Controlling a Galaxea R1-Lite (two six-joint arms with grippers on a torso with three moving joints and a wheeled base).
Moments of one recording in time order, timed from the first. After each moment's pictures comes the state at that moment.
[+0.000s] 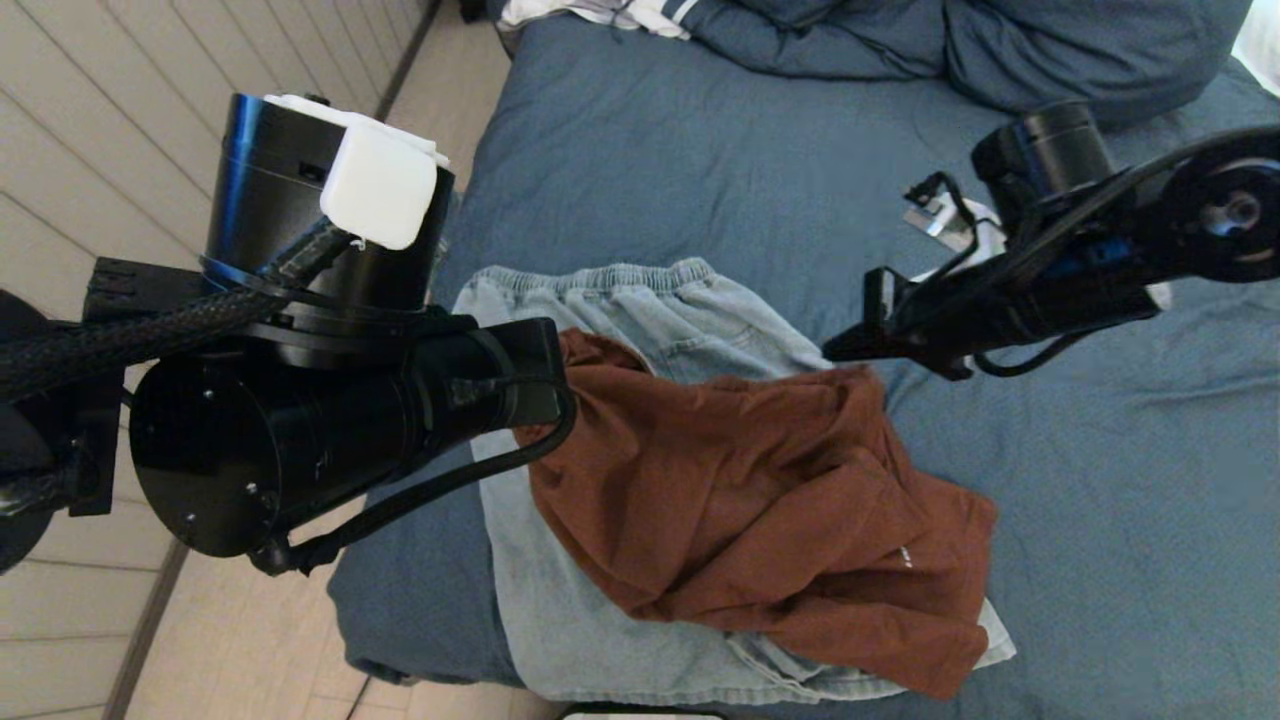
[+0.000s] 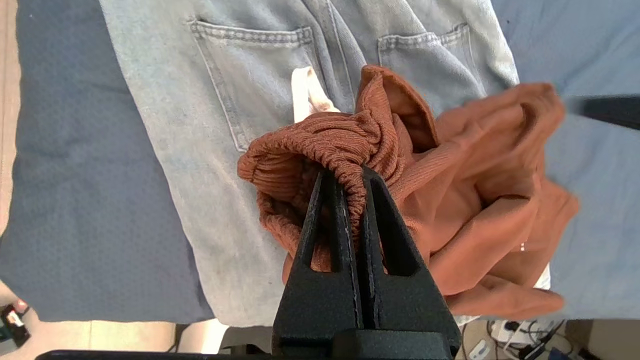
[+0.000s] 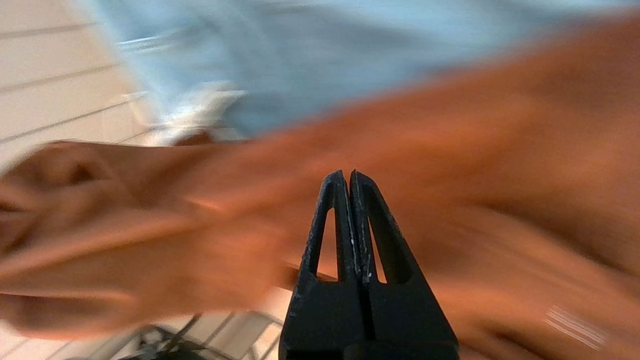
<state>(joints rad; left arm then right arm) -0.91 1.54 -1.19 0.05 0.54 -0.52 0.28 1.76 -1.61 0.51 0.29 0.43</state>
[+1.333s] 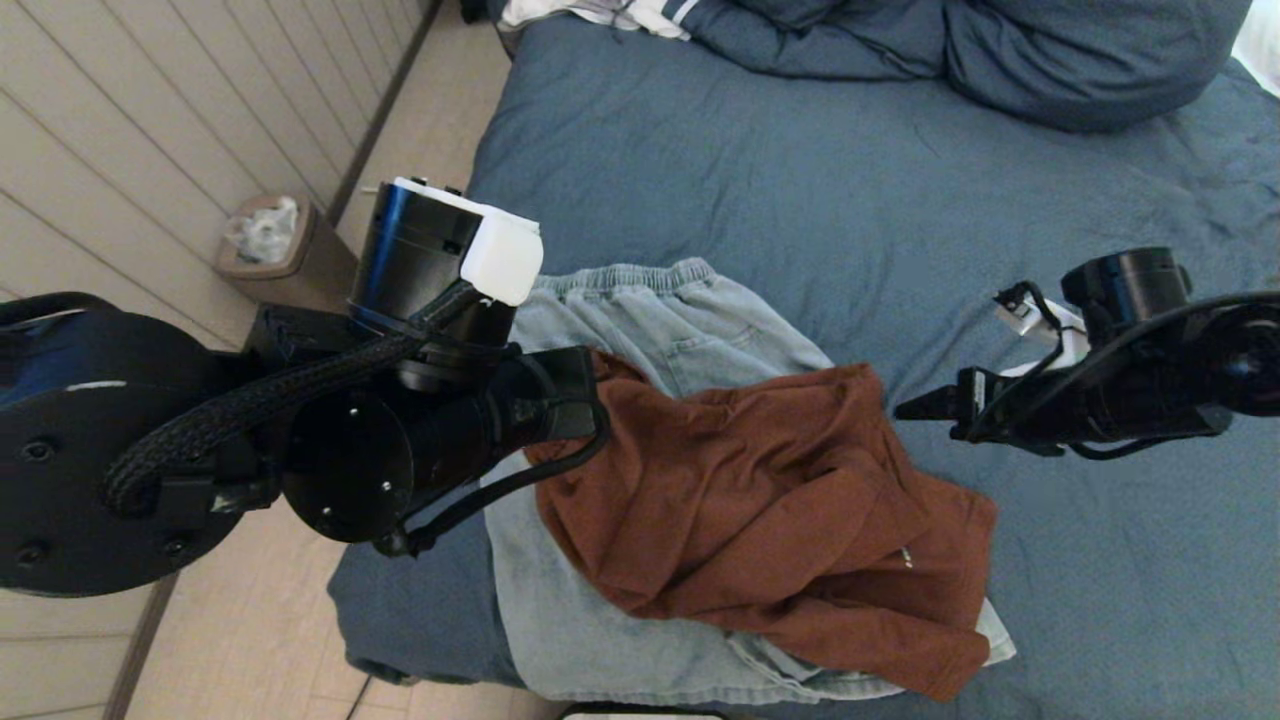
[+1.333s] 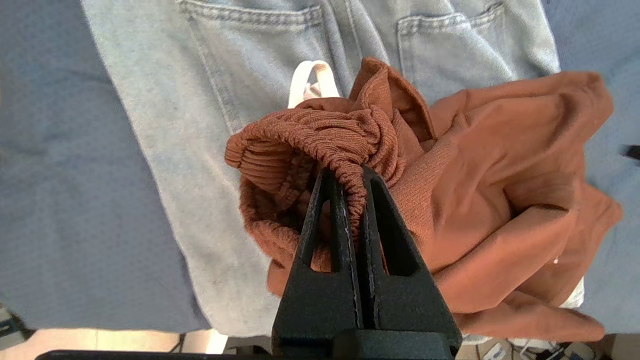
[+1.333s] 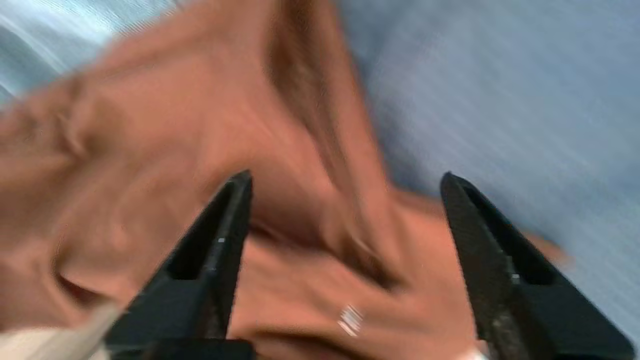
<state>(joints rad) -0.89 1.65 -1.19 -0.02 0.53 -0.52 0.00 1.77 -1.20 0.15 0.35 0.23</state>
